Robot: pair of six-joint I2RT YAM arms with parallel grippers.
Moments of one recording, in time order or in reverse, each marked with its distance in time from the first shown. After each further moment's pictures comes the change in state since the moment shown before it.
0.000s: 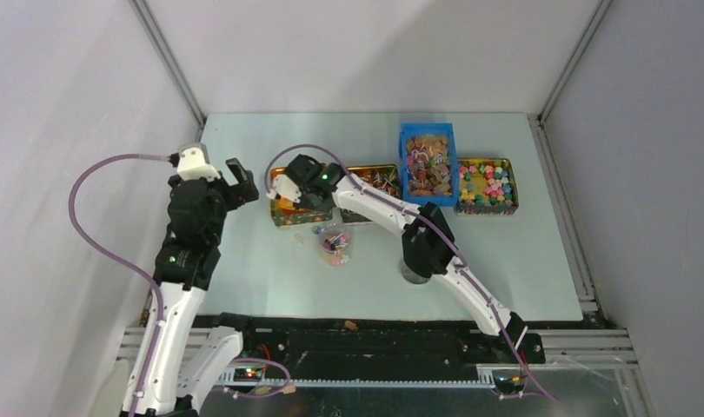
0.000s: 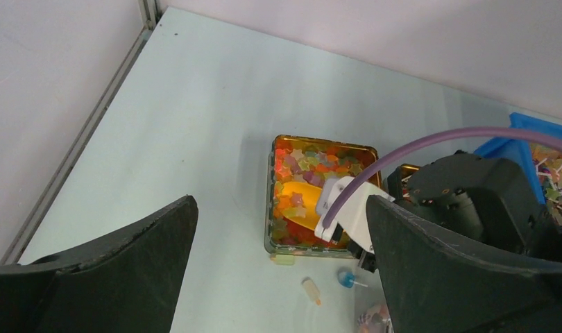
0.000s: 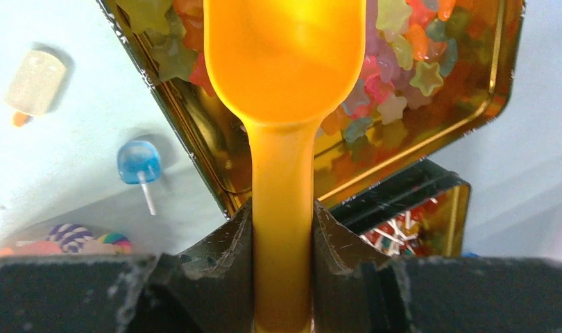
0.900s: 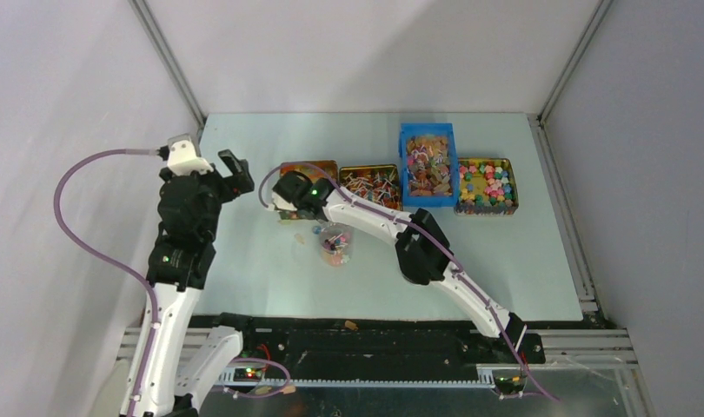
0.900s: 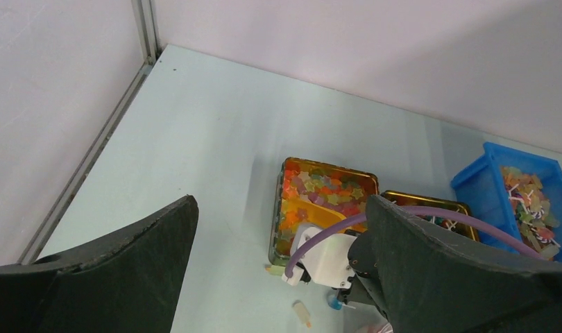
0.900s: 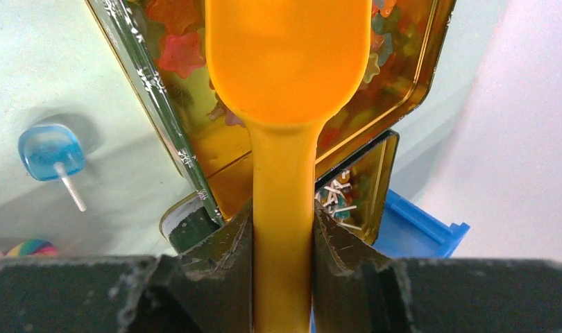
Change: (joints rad) left arm 0.000 0.010 0.071 0.021 0.000 0.007; right arm 0.066 0.000 -0.056 0.044 0.330 -0.089
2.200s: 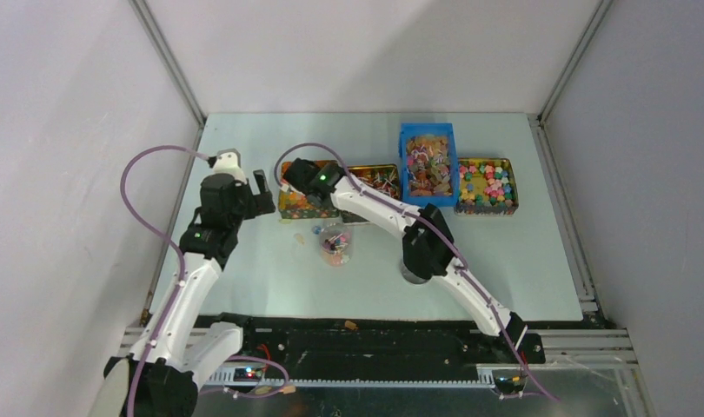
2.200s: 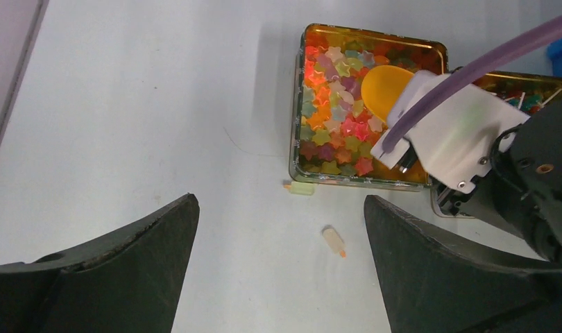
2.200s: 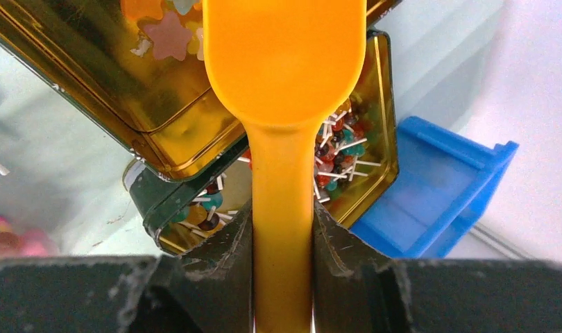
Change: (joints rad) left arm 0.000 0.175 -0.198 0.006 0.088 0.030; right arm -0.067 -0.012 0.082 -0.197 0.043 0.253
